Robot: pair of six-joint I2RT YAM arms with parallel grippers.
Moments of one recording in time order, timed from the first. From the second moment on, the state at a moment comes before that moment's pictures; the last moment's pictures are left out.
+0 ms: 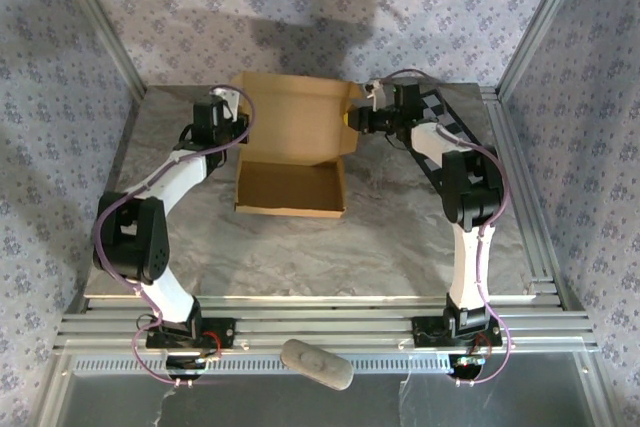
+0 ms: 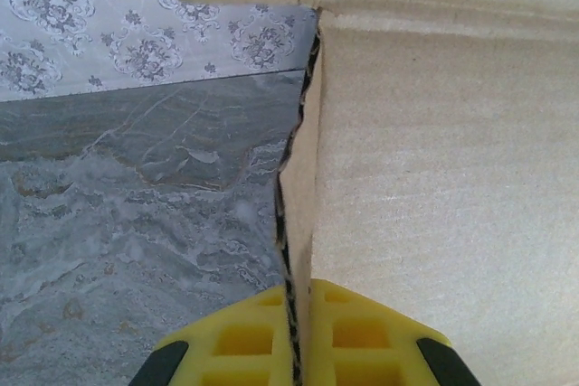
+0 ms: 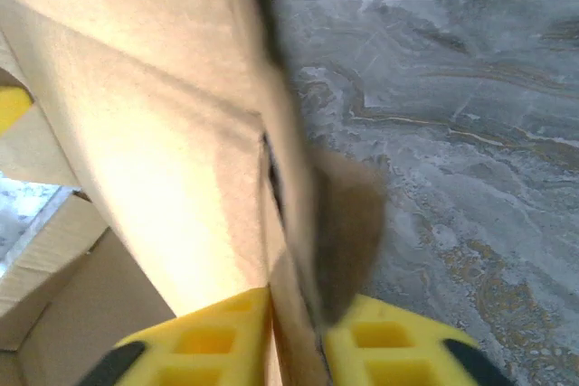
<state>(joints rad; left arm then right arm) -0.22 1.66 1.17 0.02 0.03 -0.07 0.21 2.13 1.56 0.04 -0.76 0.19</state>
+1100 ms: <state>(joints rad) -0.30 1.66 1.15 -0.08 -0.24 -0.65 0.62 1.83 1.30 0.01 0.64 0.34</state>
